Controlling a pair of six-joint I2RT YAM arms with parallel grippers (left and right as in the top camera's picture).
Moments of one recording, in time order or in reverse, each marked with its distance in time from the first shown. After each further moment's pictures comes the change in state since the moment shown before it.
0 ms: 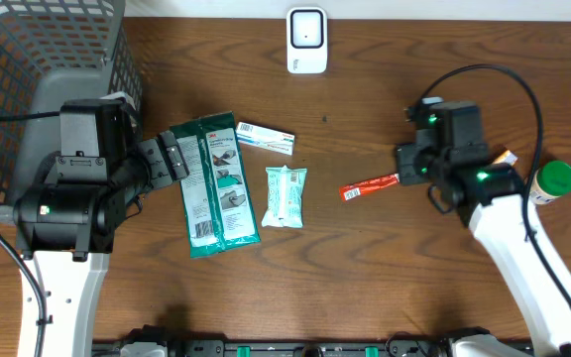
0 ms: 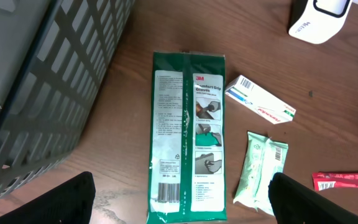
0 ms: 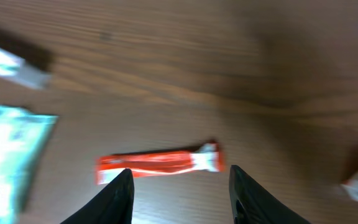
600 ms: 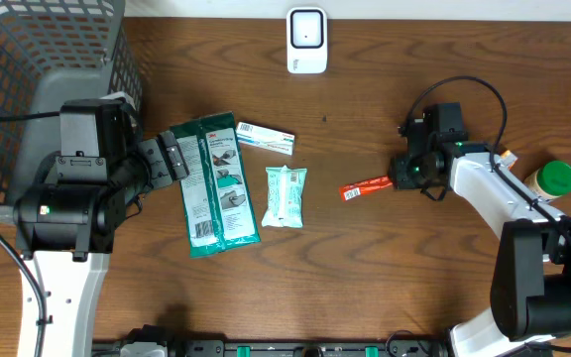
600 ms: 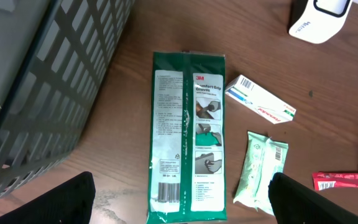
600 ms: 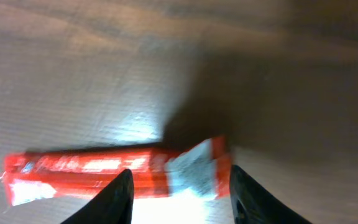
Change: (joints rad) left arm 0.000 0.000 0.000 0.000 0.000 0.000; right arm -0.094 0.381 -0.003 0.053 -0.151 -0.052
